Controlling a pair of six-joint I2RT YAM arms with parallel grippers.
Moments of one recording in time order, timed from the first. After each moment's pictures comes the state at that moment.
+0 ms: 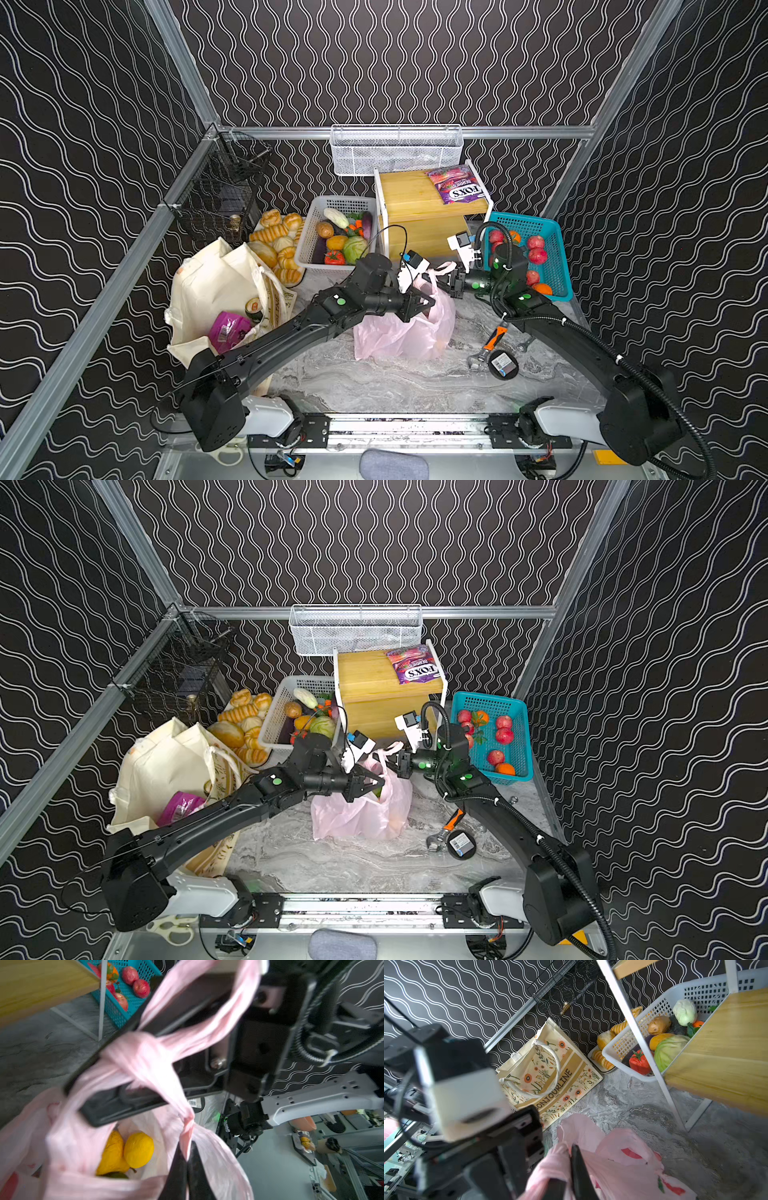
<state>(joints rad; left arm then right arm) -0.80 1.36 1.09 -0.22 0.49 -0.33 0.41 1.28 0.89 0.20 -0.92 0.47</state>
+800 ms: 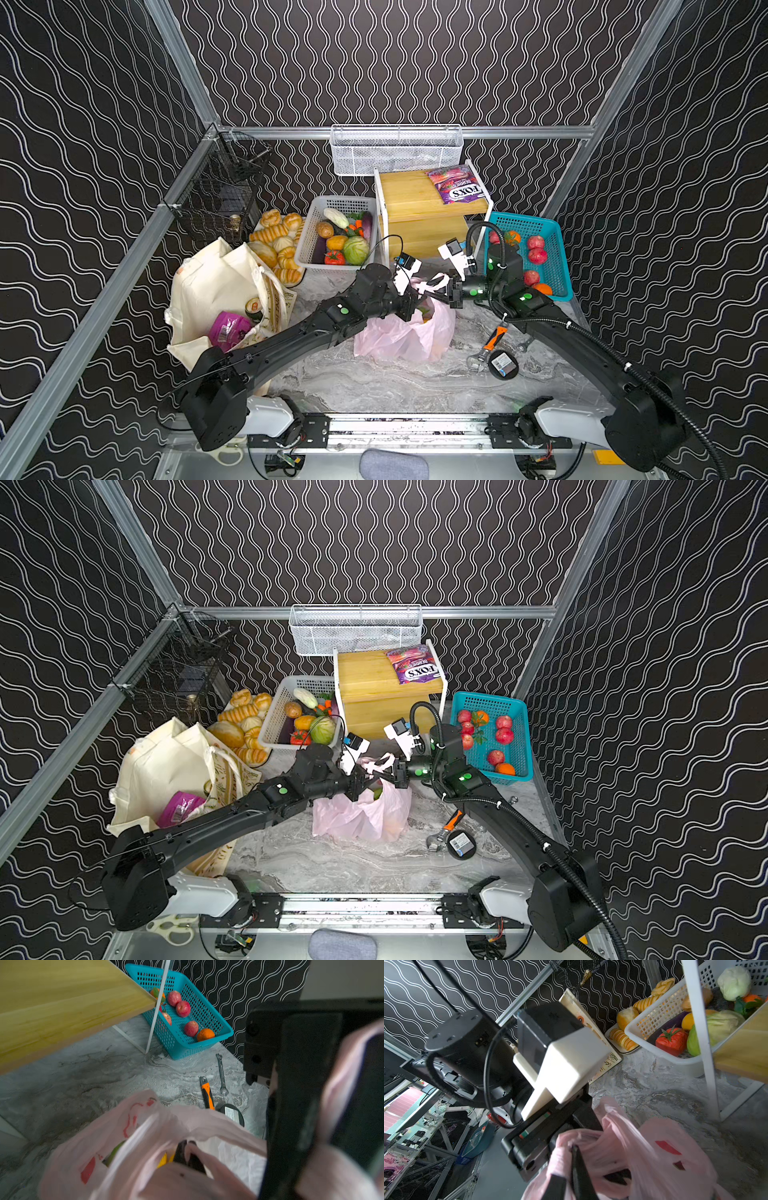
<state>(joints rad) -0.80 1.36 0.96 0.02 0.26 -0.35 0.47 1.25 0.94 0.00 -0.99 0.36</state>
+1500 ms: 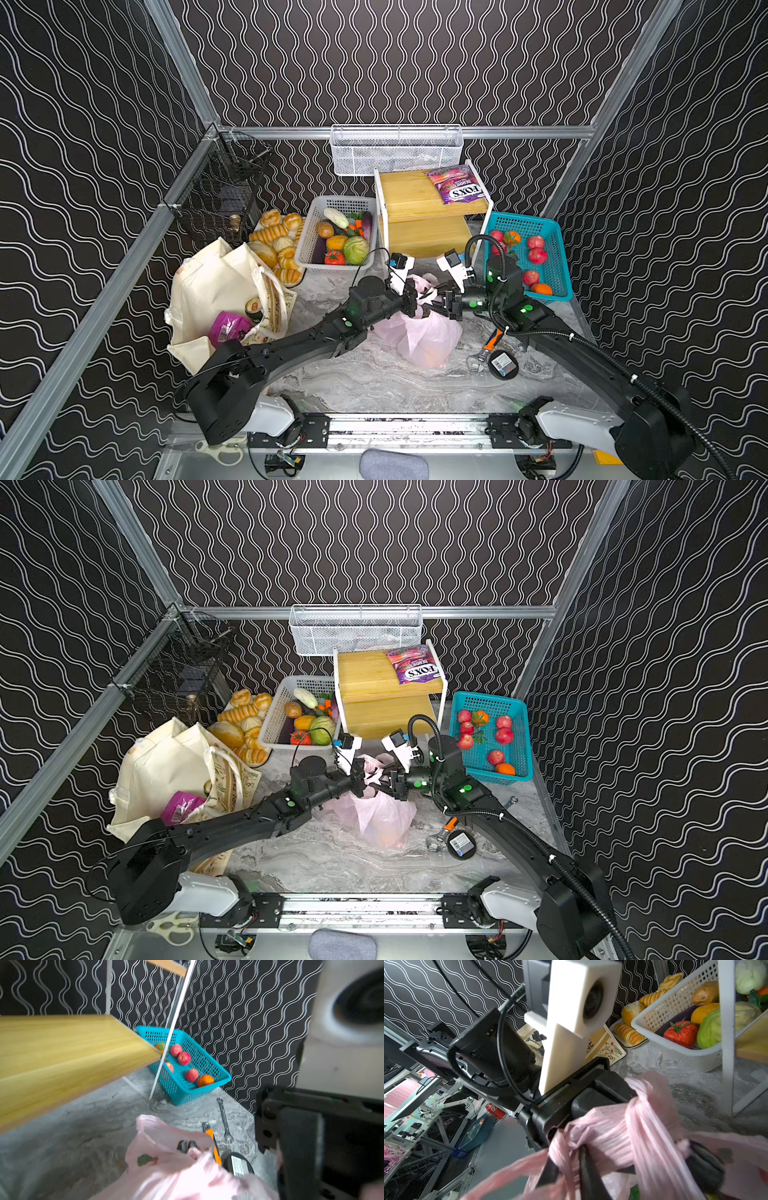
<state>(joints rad) -0.82 1.40 0.78 0.55 0.16 -0.37 0.52 1.17 0.84 0.03 -0.93 0.32</state>
